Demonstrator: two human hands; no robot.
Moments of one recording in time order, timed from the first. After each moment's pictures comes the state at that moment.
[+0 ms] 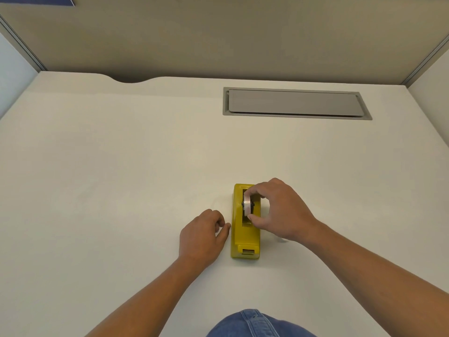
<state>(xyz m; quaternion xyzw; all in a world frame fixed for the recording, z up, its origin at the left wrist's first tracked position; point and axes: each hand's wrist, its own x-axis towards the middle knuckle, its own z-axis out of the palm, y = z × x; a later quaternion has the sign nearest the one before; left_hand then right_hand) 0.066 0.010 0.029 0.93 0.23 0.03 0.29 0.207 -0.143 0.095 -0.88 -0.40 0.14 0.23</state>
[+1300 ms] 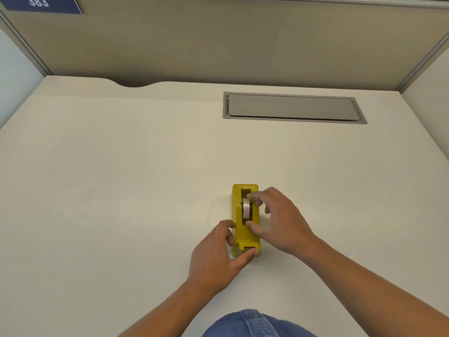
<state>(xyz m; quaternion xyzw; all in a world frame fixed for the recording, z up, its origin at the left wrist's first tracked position) 0.039 -0.032 0.050 0.90 0.21 0.03 0.38 0.182 -0.158 0.083 -0.88 -0.36 0.13 0.27</state>
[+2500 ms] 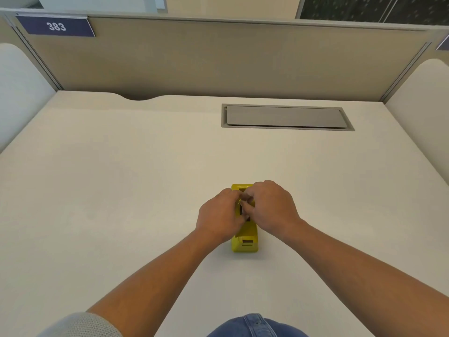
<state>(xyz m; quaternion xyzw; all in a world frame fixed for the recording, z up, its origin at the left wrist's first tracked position) 0.100 -0.008 0.080 0.95 0.15 0.03 0.28 0.176 -0.128 0.117 -0.92 -0.36 0.06 0.15</state>
